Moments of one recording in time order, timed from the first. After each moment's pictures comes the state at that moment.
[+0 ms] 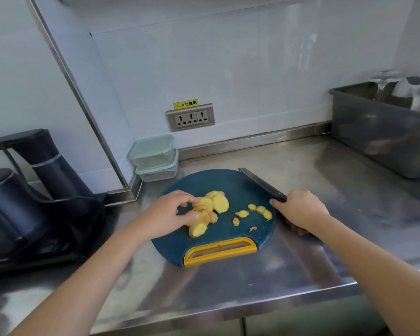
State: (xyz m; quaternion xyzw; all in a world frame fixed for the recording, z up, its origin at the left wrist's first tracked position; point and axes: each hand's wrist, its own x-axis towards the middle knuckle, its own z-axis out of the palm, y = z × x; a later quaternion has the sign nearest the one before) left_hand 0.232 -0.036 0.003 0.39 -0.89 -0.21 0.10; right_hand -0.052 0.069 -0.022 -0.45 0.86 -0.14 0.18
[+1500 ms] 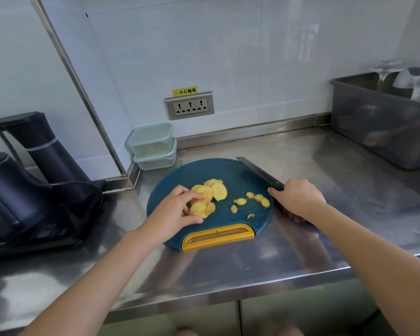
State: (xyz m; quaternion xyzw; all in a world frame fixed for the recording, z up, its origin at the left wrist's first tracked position) left_hand 0.227 -0.008 -0.021 0.41 -0.88 -0.19 0.14; right_hand -0.049 0.070 -0.023 -0.45 0.86 -0.14 0.18
